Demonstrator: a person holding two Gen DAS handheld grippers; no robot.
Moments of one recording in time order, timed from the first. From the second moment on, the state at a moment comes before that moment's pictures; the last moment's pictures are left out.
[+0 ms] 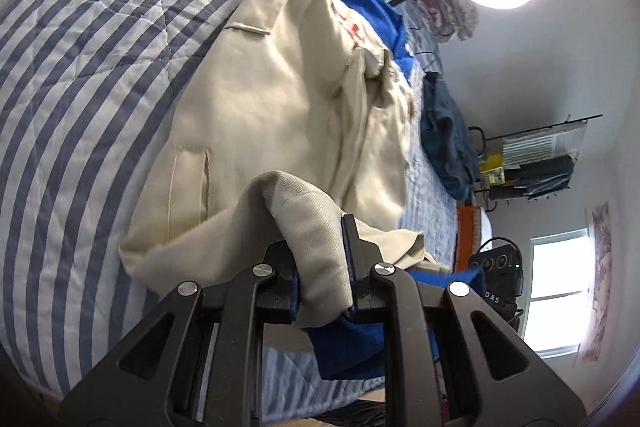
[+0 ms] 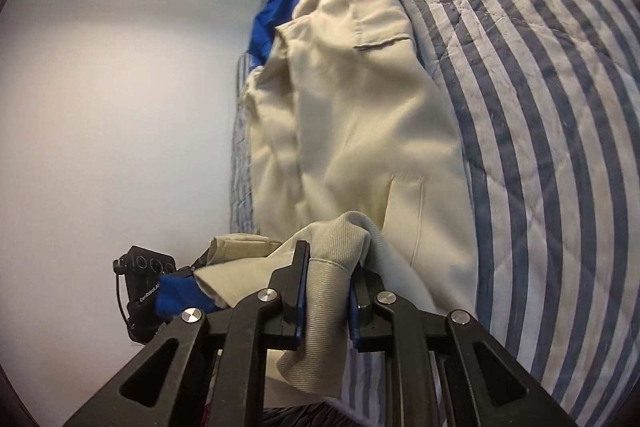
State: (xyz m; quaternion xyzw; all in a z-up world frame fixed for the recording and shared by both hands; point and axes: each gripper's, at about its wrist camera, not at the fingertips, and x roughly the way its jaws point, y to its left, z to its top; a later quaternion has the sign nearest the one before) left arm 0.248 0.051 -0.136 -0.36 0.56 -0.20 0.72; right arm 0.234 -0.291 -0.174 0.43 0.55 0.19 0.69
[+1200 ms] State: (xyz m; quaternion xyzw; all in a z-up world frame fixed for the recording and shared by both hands) left arm 0.279 0.057 -0.145 -0.16 0.55 -0.28 0.77; right arm 0.247 -0.298 -0.149 0.21 0.52 0.25 0.79
